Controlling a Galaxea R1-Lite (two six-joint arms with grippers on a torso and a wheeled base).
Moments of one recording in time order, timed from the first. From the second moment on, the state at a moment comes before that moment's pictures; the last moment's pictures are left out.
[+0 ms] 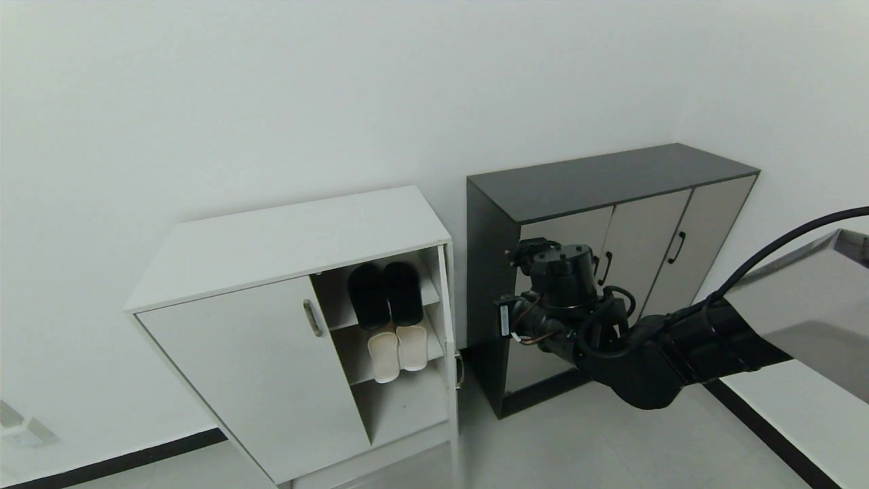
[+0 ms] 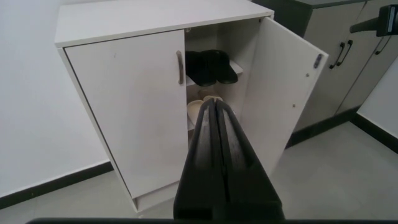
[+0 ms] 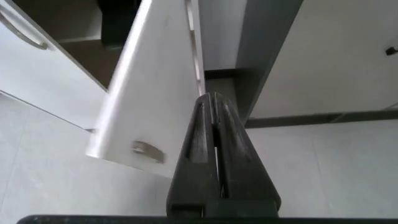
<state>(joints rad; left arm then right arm) 0.00 0.00 0.00 0.00 -0.01 0.00 0.70 2.11 -1.18 -0.61 -0.31 0.18</state>
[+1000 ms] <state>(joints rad) 0.00 0.00 0.00 0.00 -0.01 -0.01 0.73 2.05 -1.03 -0.65 -0.23 0.15</state>
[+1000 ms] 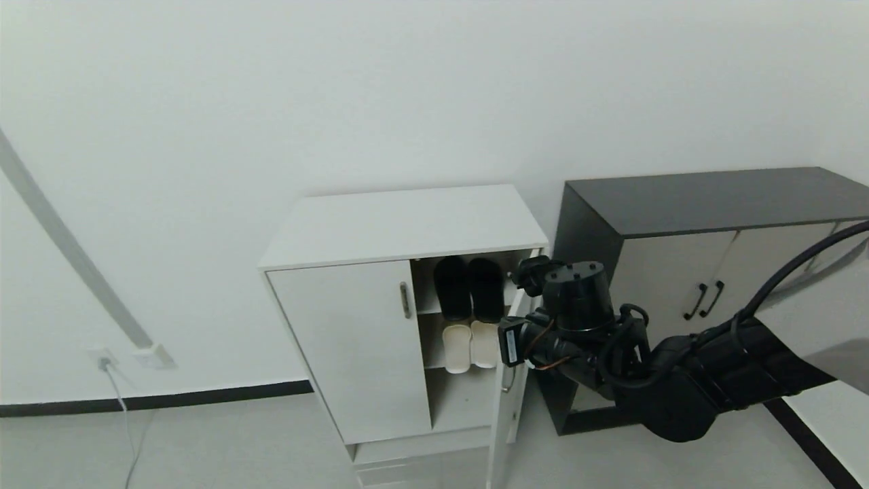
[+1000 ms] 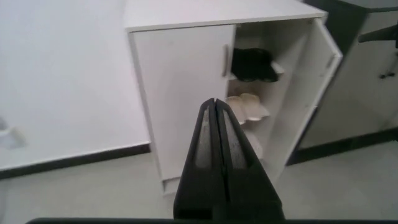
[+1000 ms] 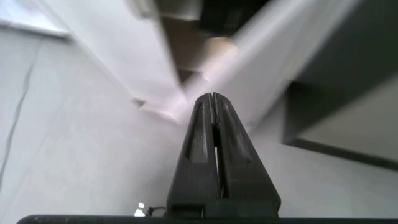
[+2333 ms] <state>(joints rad) 0.00 0.00 0.00 0.00 -0.01 0.00 0.63 1.79 -0.63 -0.65 -0.18 0.10</state>
